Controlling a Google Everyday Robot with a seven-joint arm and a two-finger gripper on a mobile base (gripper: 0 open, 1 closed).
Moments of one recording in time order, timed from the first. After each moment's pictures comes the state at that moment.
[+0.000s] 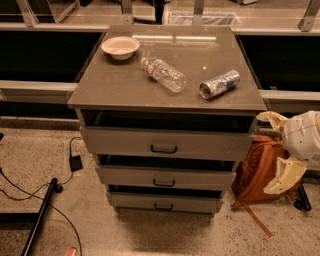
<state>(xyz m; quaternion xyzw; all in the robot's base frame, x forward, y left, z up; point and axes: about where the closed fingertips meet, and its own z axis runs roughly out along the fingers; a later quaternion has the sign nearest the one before) 0.448 -0.249 0.810 -0.65 0.70 0.05 0.29</state>
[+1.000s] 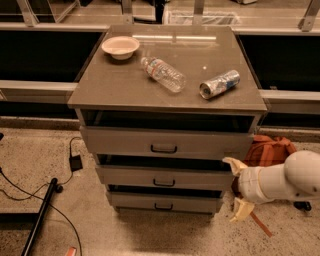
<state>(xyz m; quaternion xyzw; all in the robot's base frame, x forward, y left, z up) 0.462 -0.209 0.615 -0.67 0.67 0.08 0.31</state>
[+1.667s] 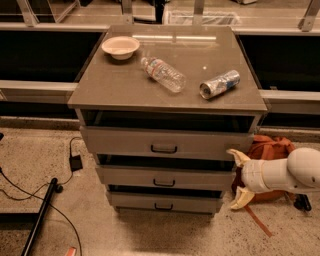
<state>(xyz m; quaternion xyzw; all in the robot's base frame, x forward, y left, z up) 0.513 -0.234 0.586 -0.66 0.66 0.07 0.36</state>
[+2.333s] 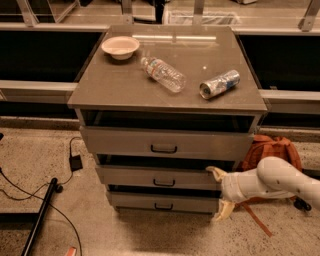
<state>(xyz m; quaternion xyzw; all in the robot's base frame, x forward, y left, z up) 0.507 -0.195 0.495 -0.69 0.63 0.14 0.32</state>
